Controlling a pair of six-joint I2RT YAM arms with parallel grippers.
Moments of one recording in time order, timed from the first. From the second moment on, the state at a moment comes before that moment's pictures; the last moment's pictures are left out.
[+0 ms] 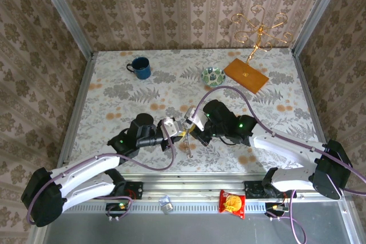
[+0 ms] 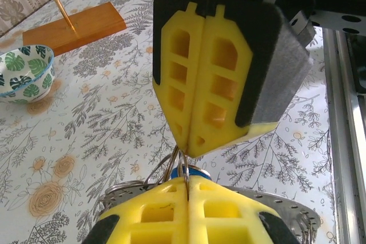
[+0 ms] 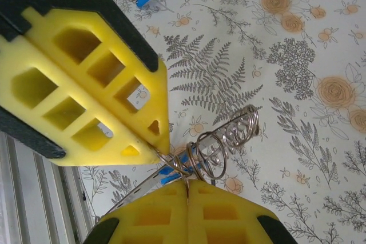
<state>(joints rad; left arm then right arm) -0.85 0.94 0.47 0.05 0.40 0.31 0.85 1.26 0.90 -0.41 -0.20 -0.12</state>
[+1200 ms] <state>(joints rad) -0.87 0.95 0.28 0.42 0.36 0.27 0.75 1.11 0.55 0.01 -0.46 -0.19</state>
